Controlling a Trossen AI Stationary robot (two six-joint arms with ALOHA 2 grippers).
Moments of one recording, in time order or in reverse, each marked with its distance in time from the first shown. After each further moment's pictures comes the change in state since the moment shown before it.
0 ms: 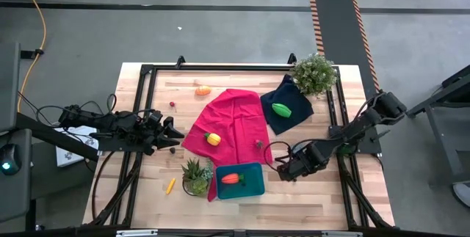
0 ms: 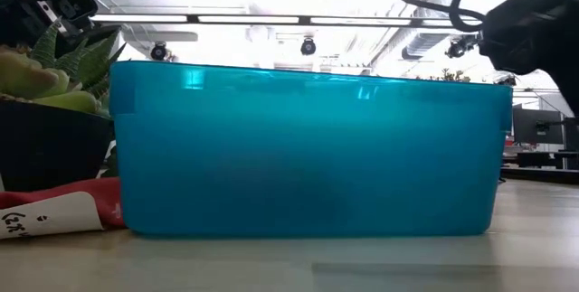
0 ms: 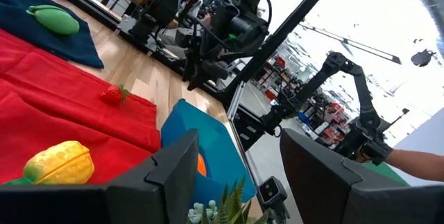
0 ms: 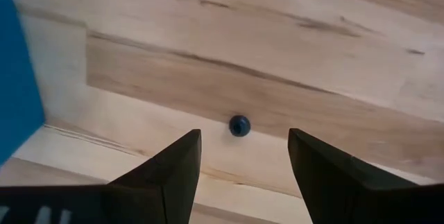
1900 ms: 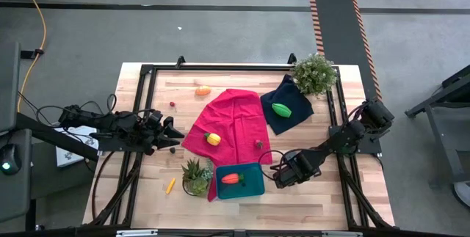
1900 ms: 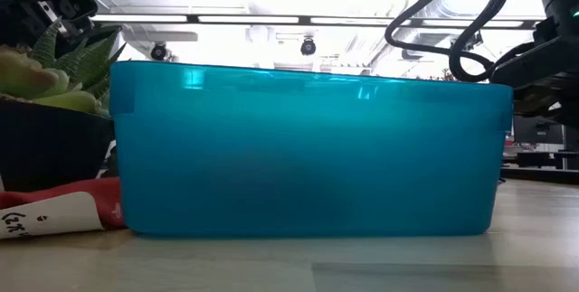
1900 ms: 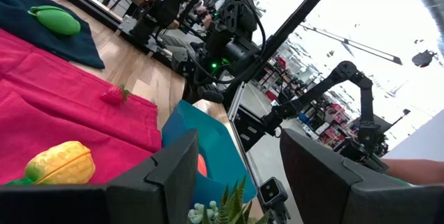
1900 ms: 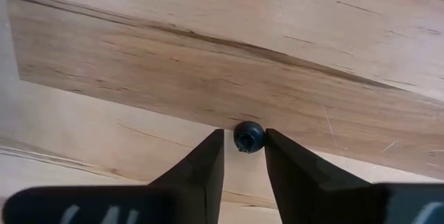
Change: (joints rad) left arm 0.000 0.000 0.000 -0.001 -0.003 0.000; right arm 0.011 0.177 0.000 0.130 -0.082 -0.001
